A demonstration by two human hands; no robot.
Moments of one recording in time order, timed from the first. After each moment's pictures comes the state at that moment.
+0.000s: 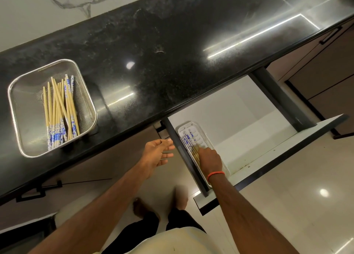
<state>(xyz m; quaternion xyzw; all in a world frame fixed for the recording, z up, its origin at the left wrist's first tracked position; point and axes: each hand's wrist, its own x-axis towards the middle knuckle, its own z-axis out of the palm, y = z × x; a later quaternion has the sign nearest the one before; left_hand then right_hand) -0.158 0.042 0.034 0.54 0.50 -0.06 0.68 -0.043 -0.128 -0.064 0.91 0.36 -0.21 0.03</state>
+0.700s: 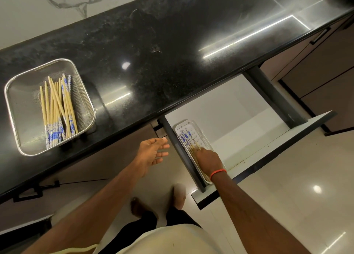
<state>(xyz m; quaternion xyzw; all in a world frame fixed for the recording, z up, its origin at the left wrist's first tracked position) -0.167 0.045 0.038 0.53 0.50 -0.06 0.68 -0.044 -0.145 -0.058 0.87 0.43 -0.20 0.08</state>
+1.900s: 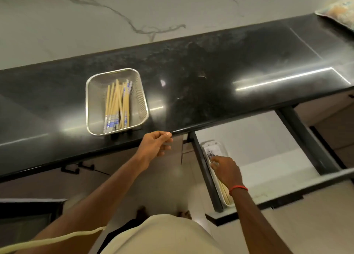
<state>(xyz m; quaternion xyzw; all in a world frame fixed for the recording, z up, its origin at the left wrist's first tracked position) -0.228 0.099 0.114 0.58 0.48 0.09 0.66 -0.053 -0.107 0.017 0.90 0.38 -0.19 -0.13</state>
